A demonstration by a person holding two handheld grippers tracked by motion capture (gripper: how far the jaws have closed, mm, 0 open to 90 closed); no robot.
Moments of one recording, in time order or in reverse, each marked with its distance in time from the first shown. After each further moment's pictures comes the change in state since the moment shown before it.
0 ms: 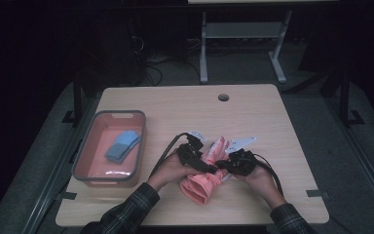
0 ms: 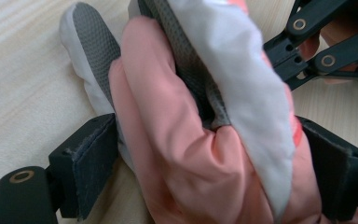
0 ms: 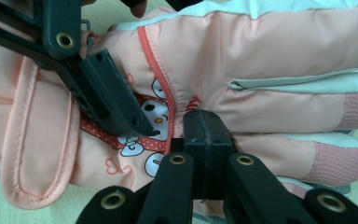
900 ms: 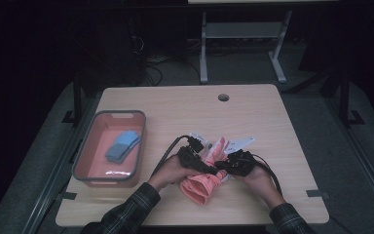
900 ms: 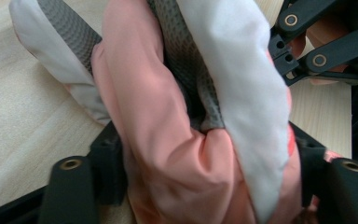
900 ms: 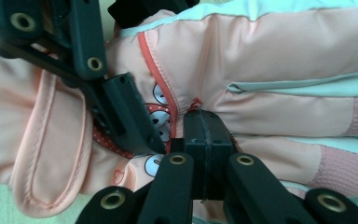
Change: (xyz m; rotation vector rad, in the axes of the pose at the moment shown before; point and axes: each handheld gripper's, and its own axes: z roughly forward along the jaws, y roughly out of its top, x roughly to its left) left arm 0.003 -0.005 0.005 0.009 -0.069 -0.070; right arm 0.000 -0.001 0.005 -0.004 0.017 0.000
